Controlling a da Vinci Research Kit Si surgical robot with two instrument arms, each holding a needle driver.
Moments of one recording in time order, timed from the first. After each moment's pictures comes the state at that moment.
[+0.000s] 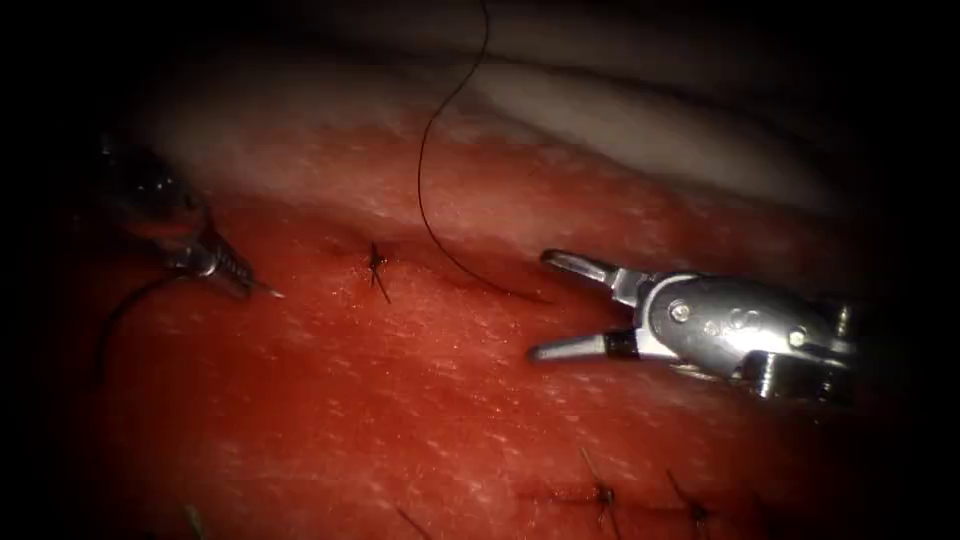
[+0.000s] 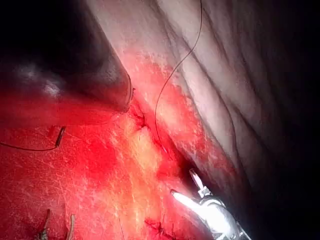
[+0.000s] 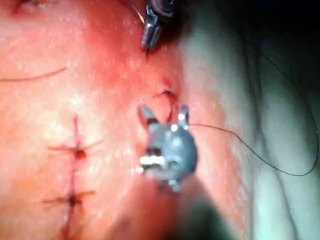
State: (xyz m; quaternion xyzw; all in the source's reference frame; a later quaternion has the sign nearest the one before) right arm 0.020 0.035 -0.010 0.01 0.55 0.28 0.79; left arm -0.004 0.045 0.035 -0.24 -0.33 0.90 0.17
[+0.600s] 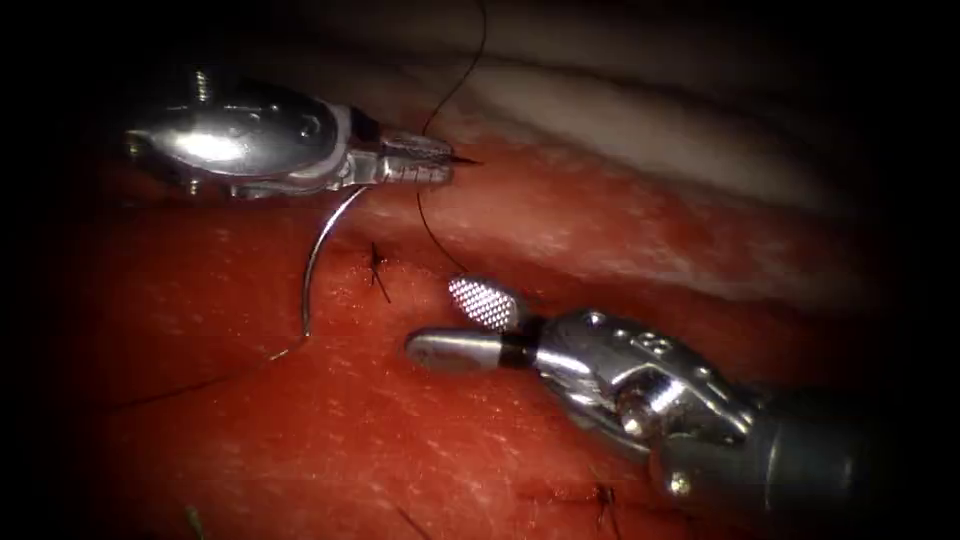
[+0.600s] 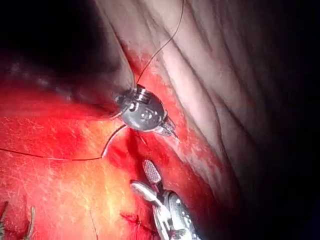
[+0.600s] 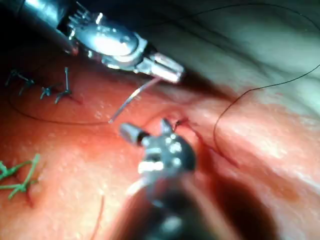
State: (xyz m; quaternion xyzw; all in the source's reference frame) right arm 0.026 0.031 -0.013 0.25 0.47 0.62 0.58; left arm -0.015 0.049 0.032 -0.50 -0.04 0.84 0.19
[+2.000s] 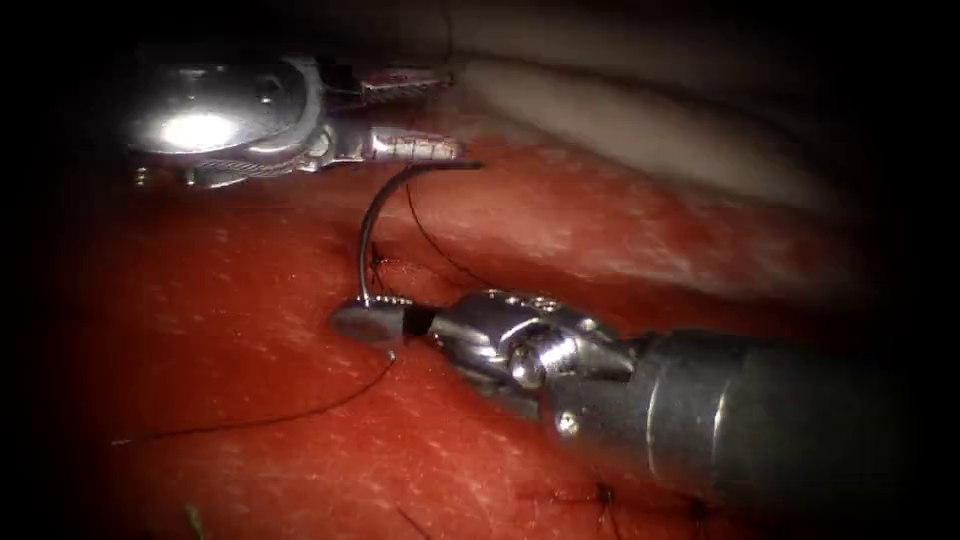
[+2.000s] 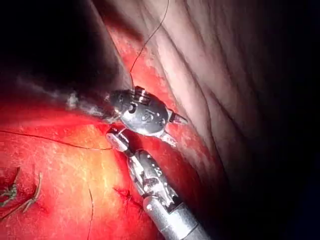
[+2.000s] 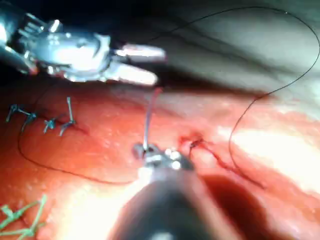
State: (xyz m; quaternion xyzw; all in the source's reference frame) right arm 0.031 0.033 -0.010 0.25 0.44 0.57 0.65; left arm -0.013 0.051 0.022 -0.56 -0.11 0.77 0.26
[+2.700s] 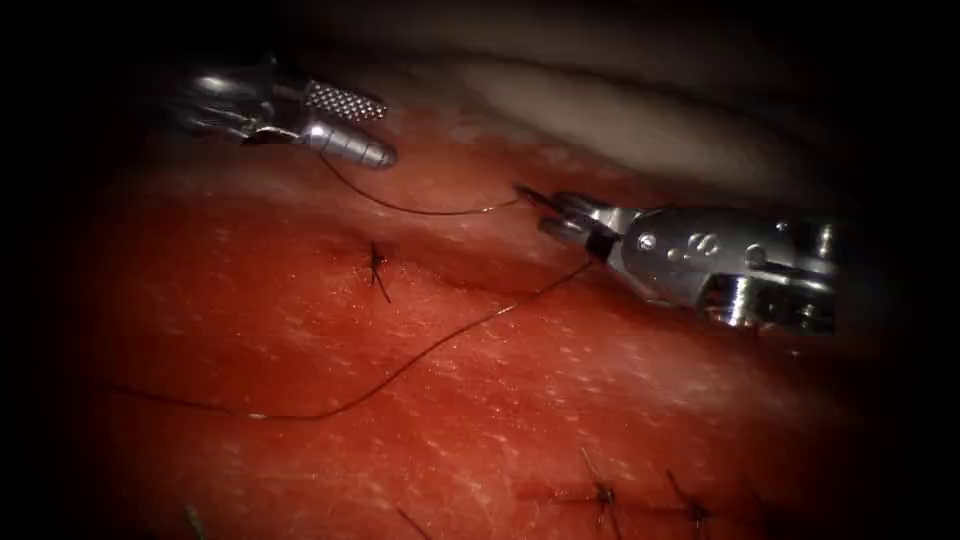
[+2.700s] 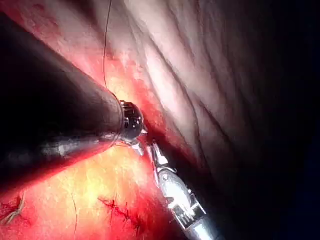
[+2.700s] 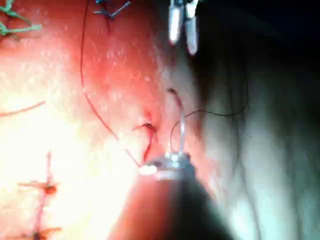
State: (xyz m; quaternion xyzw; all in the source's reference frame) right arm 0.022 0.038 -0.010 -0.10 0.35 0.16 0.92; left arm -0.012 0.051 0.023 -0.39 -0.36 0.75 0.40
